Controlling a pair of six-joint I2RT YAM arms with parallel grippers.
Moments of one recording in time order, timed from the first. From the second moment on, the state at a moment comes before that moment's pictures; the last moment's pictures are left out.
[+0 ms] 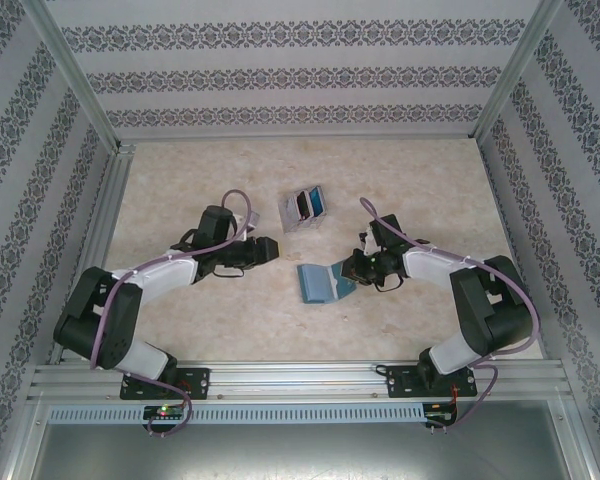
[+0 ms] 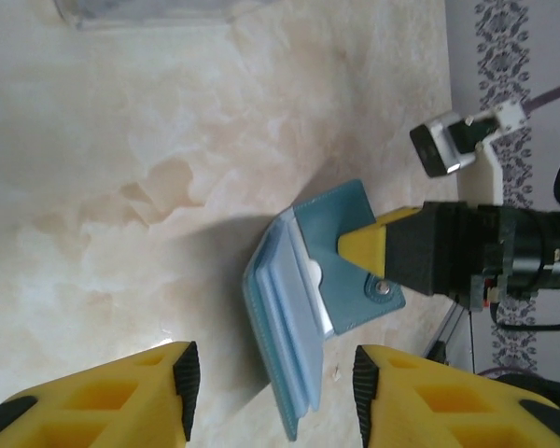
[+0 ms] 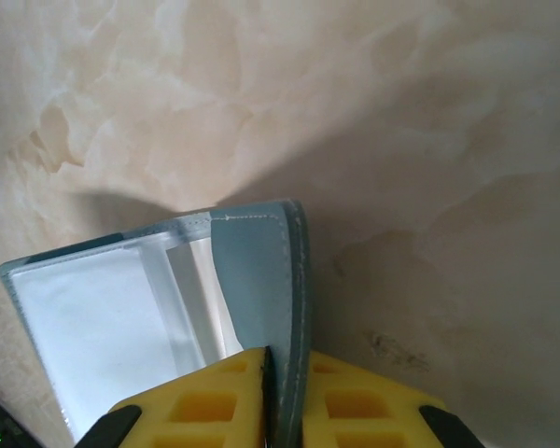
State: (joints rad) left arm -0.39 1.49 0.71 0.04 0.67 -0.69; right arm 0.32 1.54 0.69 -0.29 -0.51 0.64
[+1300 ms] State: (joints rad) left arm -0.53 1.79 0.86 0.08 0.75 -0.74; right arm 0.30 1.57 0.69 -0.28 -0.51 0.63
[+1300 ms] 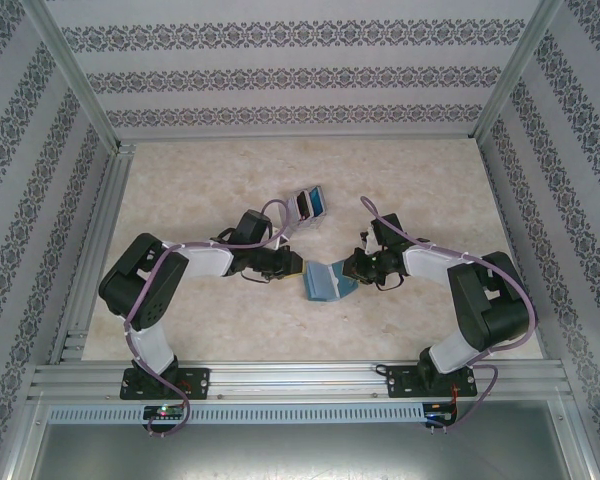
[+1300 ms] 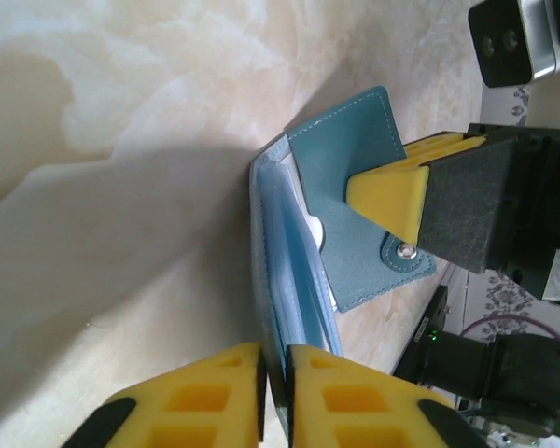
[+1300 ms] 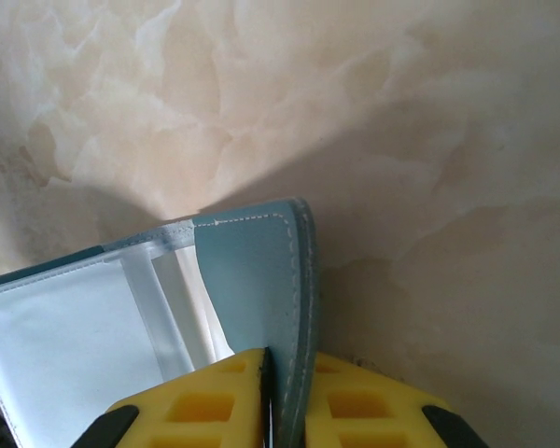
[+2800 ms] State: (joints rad) left arm -0.52 1.87 1.48 -1.10 0.36 -0.36; right arm 0.54 1.61 0.85 -0.33 -0.55 0.62
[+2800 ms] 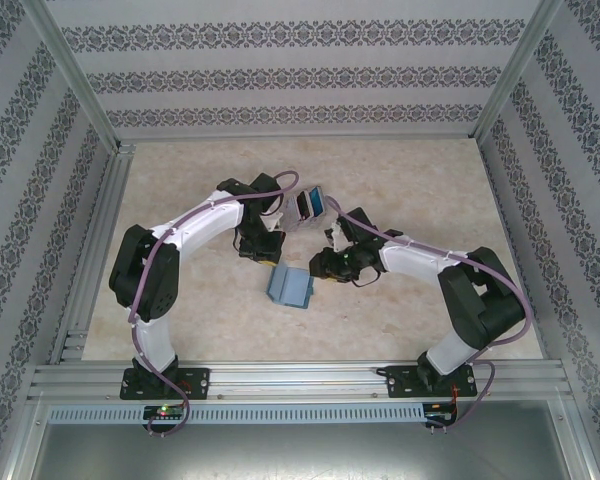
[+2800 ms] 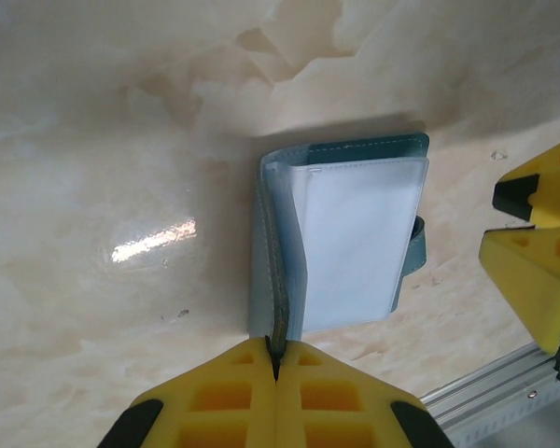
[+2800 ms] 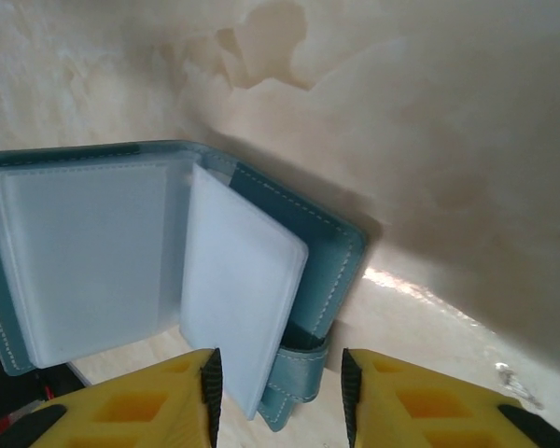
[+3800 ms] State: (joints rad) left arm -0.45 1.79 1.35 -1.00 0.47 -0.46; right arm 0.70 1.69 0.76 0.29 -0.61 0.94
